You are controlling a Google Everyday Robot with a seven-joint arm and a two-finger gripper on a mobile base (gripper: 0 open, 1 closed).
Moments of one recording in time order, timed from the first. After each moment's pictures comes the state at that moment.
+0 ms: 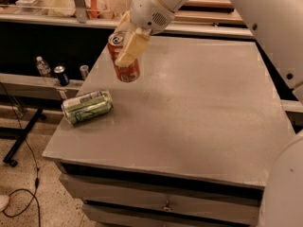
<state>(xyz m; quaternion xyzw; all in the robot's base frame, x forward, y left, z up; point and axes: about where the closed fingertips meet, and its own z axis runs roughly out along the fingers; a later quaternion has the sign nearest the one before) 0.587 0.052 0.972 -0.74 0.56 0.19 0.30</state>
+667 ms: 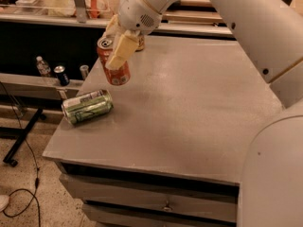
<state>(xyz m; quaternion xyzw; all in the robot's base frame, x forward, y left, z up) 0.585 0.080 0.965 -0.76 0.54 0.22 0.28</state>
